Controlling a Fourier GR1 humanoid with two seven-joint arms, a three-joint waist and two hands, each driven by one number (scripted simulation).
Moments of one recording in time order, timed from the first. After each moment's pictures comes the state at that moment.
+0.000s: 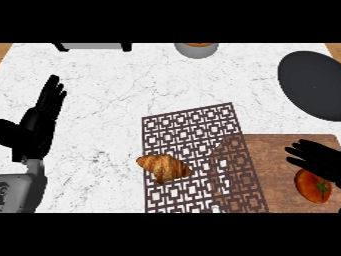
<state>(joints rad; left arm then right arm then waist) -0.20 0.26 0.02 -1.47 0.10 0.13 0.05 0.05 -0.71 0.07 -1.53 0.89 0.21 -0.81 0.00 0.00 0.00</state>
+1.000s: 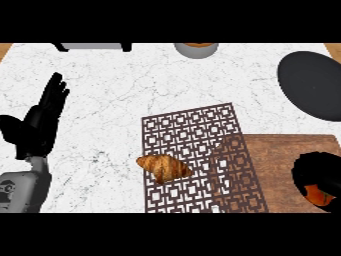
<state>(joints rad) -0.22 0.21 0.06 -1.48 0.04 0.11 0.09 0.01 -0.61 0.08 -1.46 1.08 0.15 -0.94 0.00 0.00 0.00</state>
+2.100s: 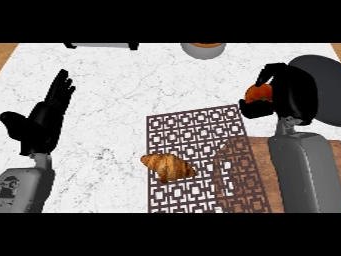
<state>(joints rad) -0.24 0.21 0.04 -1.47 0.03 0.09 0.09 -0.51 -0.03 -0.09 -1.50 1.25 0.09 0.47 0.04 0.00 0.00</state>
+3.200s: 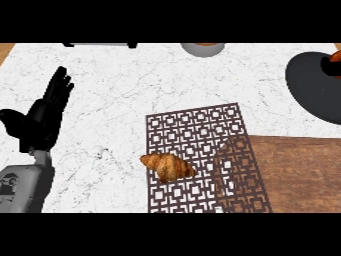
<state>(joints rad) -0.26 0.20 0.06 -1.46 0.03 0.08 0.08 -0.78 -0.43 -0.51 -0.82 1.05 -0.34 0.24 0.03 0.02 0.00</state>
